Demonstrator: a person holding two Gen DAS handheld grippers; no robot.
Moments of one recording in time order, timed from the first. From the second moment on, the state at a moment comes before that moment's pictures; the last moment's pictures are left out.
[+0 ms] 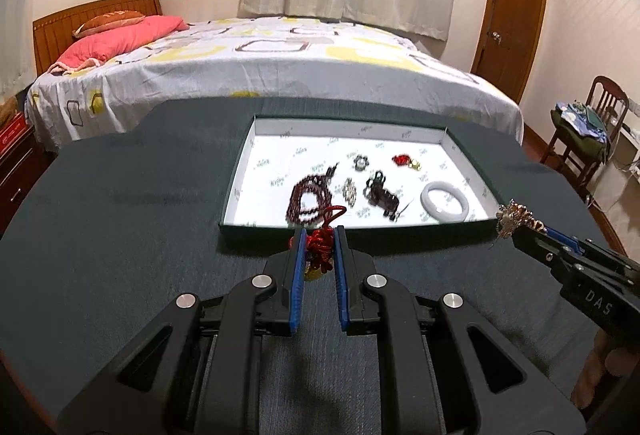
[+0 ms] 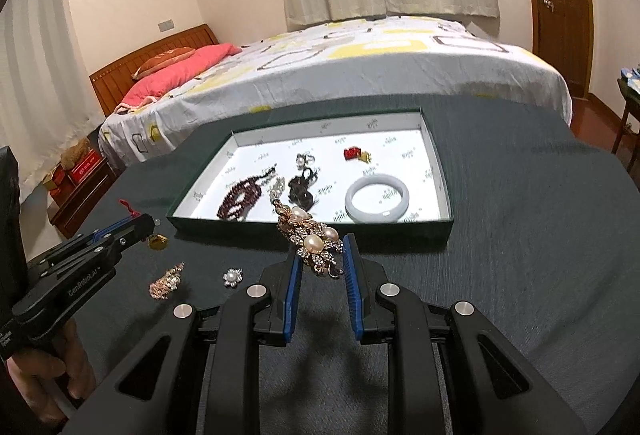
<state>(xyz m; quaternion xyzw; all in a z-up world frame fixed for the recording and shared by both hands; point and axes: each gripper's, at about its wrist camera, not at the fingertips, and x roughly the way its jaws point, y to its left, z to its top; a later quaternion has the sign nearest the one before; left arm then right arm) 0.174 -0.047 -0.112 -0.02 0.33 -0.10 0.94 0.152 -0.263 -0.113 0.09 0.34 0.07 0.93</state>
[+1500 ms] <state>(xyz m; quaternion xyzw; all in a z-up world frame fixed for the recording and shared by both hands) 0.403 -0.091 -0.143 0.04 0.38 -0.07 0.92 0.360 -0.291 -0.152 0.02 0.39 -0.01 0.92</state>
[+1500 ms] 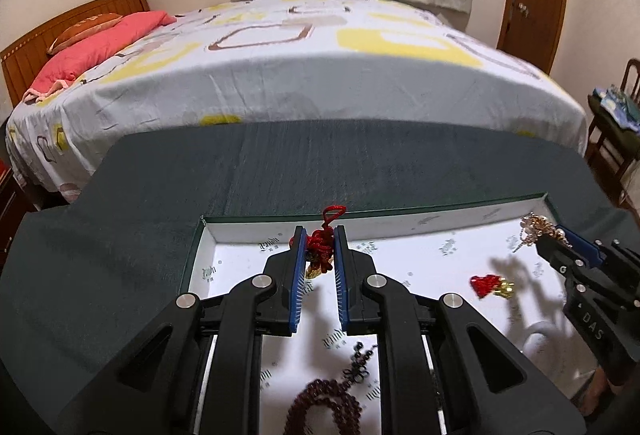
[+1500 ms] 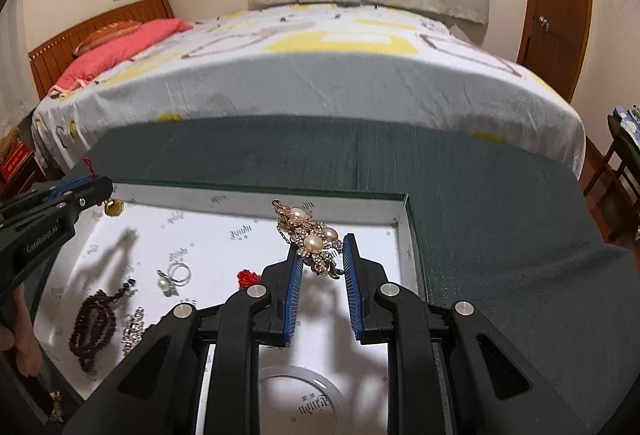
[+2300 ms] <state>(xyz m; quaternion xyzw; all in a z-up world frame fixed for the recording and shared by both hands) 0.425 -0.095 -0.170 0.05 0.44 -0.07 0.89 0.376 -0.293 -0.164 0.01 0.44 -0.02 0.90</state>
